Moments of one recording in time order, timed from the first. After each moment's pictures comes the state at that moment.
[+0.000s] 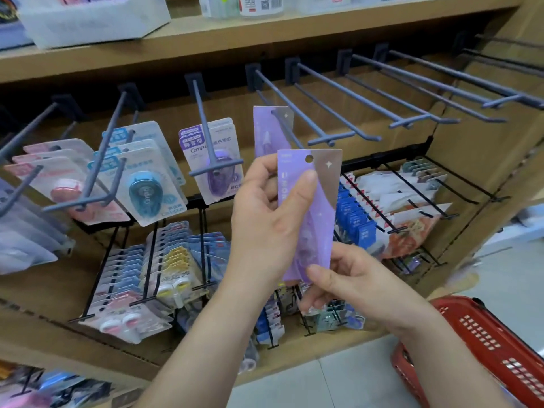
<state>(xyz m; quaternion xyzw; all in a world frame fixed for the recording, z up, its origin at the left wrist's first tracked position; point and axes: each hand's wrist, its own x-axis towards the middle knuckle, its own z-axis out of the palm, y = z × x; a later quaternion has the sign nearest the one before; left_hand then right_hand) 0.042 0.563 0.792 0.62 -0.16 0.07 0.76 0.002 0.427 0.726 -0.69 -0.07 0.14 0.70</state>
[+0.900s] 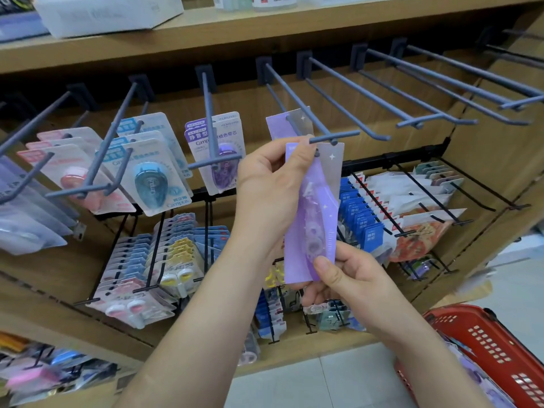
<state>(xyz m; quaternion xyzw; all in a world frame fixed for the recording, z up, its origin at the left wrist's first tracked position) 0.073 0.547 0.802 0.64 -0.08 0.07 0.76 -0.001 0.429 0.716 -0.65 -0.07 0.09 0.75</state>
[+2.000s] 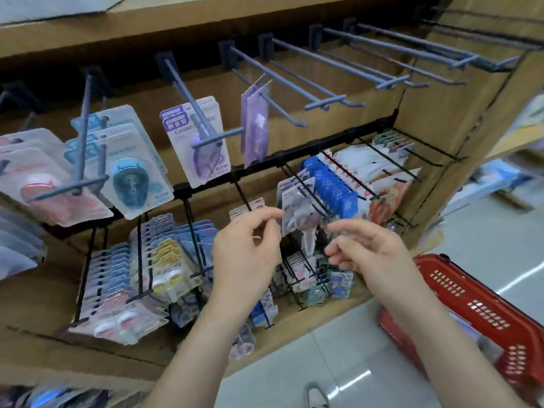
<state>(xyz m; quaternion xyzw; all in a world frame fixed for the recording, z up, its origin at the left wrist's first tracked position) 0.032 0.611 0.720 0.83 -0.15 0.08 0.53 -0.037 0.440 0.712 -0.71 0.17 -0.08 0.68</state>
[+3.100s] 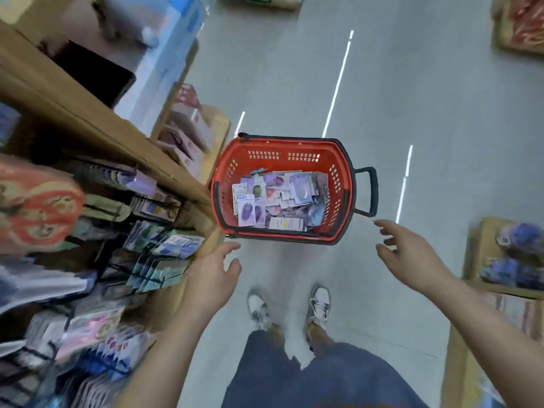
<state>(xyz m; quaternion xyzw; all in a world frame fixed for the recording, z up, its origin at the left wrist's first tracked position) -0.066 0.234 0.439 0.85 -0.39 -0.34 0.09 -0.369 0.087 0.446 -0.70 0.60 0.08 0.38</state>
